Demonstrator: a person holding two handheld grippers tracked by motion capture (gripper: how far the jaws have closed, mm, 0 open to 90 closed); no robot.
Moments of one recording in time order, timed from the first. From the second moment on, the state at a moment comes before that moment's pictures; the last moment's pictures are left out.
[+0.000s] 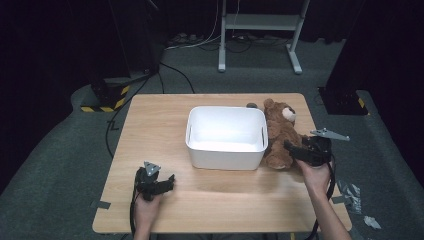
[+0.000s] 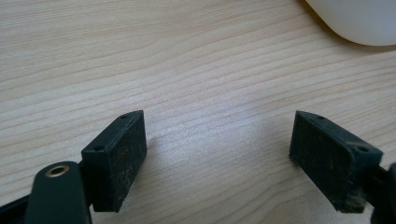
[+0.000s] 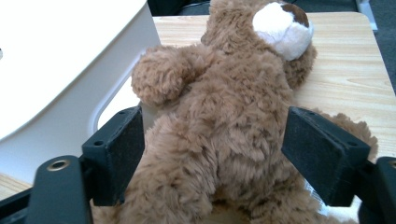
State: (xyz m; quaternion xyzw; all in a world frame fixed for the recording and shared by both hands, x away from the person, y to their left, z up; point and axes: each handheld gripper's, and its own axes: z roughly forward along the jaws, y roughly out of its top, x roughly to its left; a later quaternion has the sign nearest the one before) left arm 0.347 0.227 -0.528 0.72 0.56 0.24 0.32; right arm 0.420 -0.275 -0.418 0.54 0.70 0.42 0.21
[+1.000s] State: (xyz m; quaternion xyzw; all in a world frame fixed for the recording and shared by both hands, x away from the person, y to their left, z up) left arm 0.346 0.228 -0.528 0.72 0.56 0.24 0.32; right arm 0.448 -0.272 -0.410 0.55 0.70 0.41 0.22
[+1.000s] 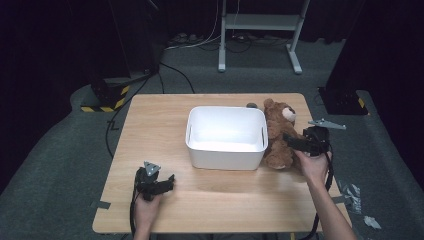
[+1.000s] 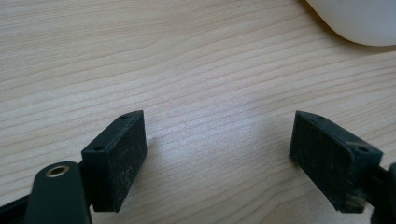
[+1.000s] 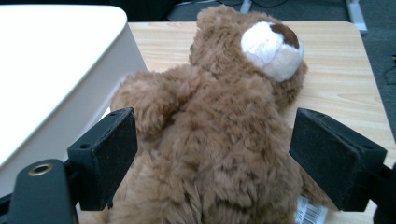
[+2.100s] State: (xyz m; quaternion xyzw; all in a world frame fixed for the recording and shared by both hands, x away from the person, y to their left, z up) left arm 0.346 0.228 -0.528 0.72 0.56 0.24 0.32; right arm 0.492 -0.268 -0.412 0.57 0.70 0.40 0.18
